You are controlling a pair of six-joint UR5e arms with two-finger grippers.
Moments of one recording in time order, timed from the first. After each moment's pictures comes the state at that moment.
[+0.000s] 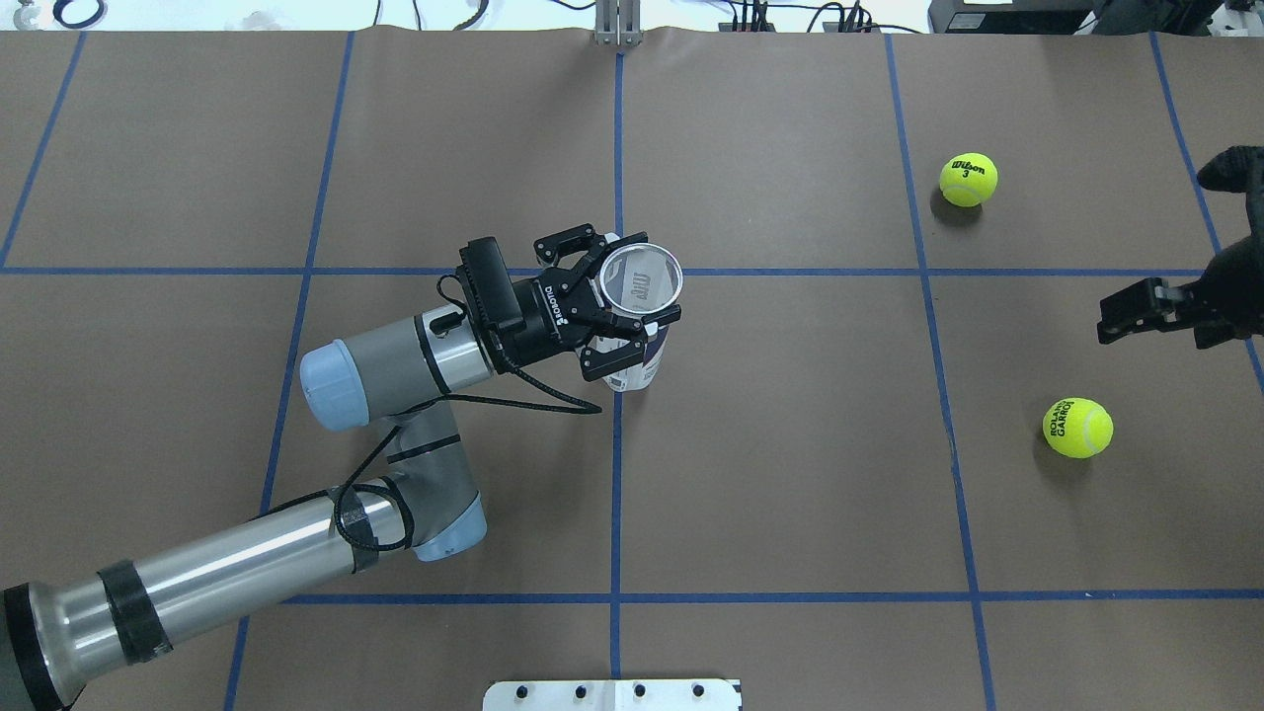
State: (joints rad) left arm -0.47 -2.37 -0.99 -3.66 -1.53 -0.31; right arm 1.00 -1.69 2.16 -1.49 2.12 0.83
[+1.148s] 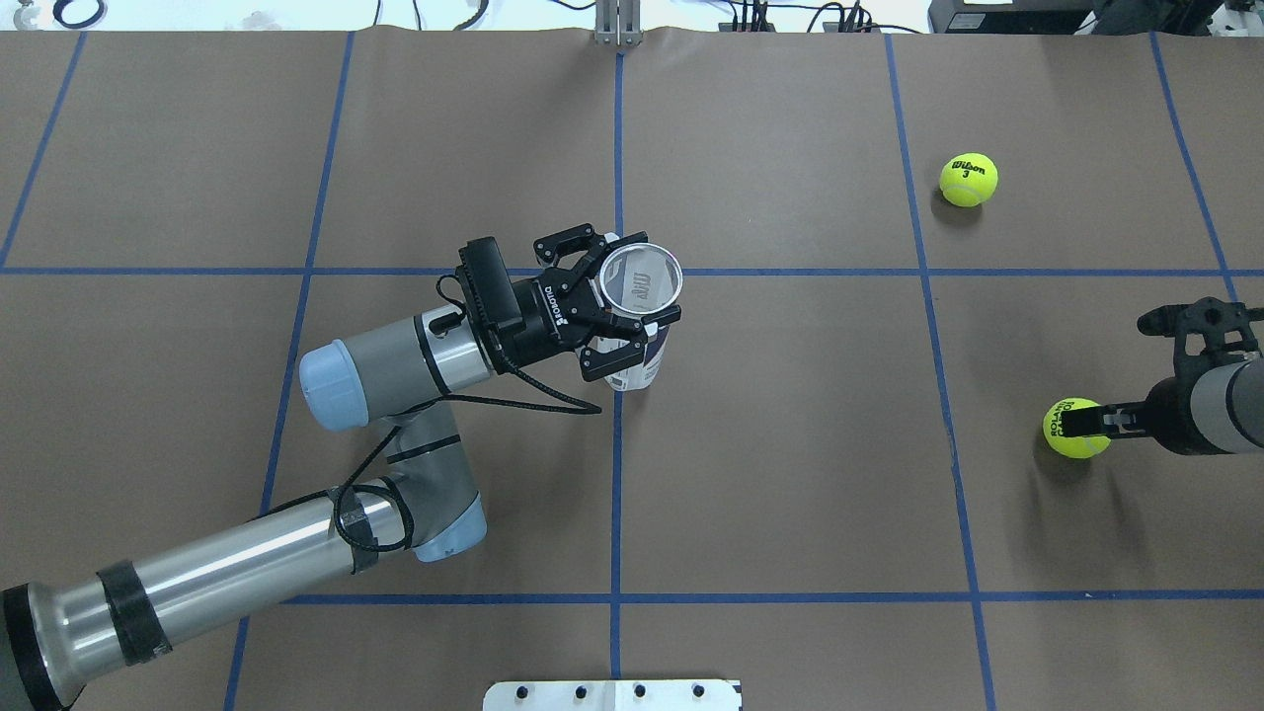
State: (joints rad) left arm -0.47 -2.36 -0.99 -3.66 -1.53 -0.31; right arm 0.71 -1.86 1.95 -0.98 1.85 1.02
